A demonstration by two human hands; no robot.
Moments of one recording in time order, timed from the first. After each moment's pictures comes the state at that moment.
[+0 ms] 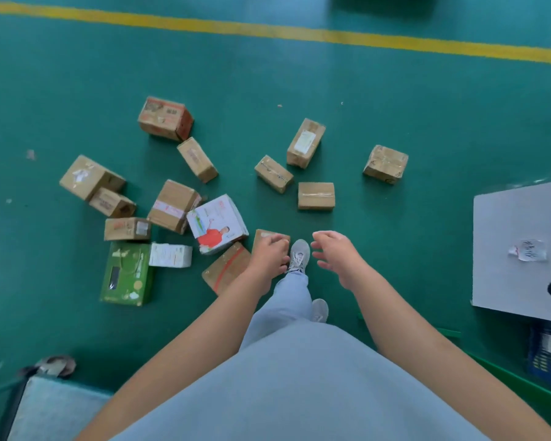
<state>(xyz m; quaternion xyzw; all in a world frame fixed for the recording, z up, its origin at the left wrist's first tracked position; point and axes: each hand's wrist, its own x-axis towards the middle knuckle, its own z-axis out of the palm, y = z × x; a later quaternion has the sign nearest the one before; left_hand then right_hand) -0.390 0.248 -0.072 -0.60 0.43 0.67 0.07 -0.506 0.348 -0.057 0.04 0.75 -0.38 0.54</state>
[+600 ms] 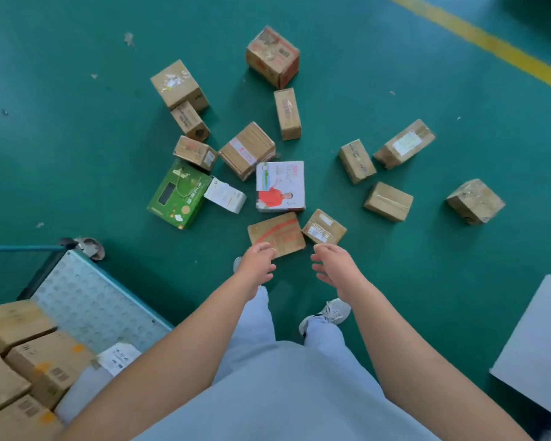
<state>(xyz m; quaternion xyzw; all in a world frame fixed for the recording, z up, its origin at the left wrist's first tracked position) -0.141 0.177 -0.116 -0.71 0.27 0.65 -0.01 -0.315 0.234 -0.091 -0.06 0.74 -0.21 0.63</state>
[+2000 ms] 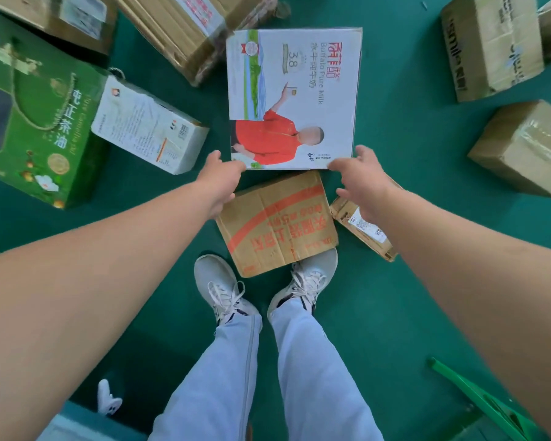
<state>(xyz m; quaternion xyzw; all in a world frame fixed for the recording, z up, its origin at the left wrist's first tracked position) -0.128 -0.076 -0.720 -0.75 0.27 0.60 0.06 -0.352 -0.004 -0.708 -0.03 0.79 -0.16 0.59</state>
